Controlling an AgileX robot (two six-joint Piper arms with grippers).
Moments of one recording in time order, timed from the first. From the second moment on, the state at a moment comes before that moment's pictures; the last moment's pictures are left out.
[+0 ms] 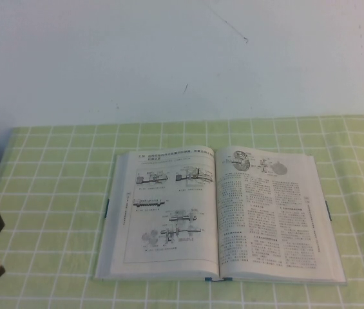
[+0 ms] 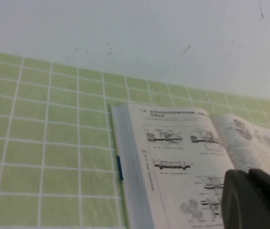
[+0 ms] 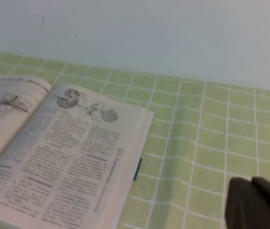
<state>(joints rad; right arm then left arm) -0.12 0.45 -0.40 0.57 0.52 -0.64 0.02 0.50 -0.40 -0.94 0.48 0.53</state>
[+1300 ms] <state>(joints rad) 0.06 1.52 -1.13 0.45 0.90 -0.76 -0.48 1.71 -1.17 -0.88 0.52 0.80</state>
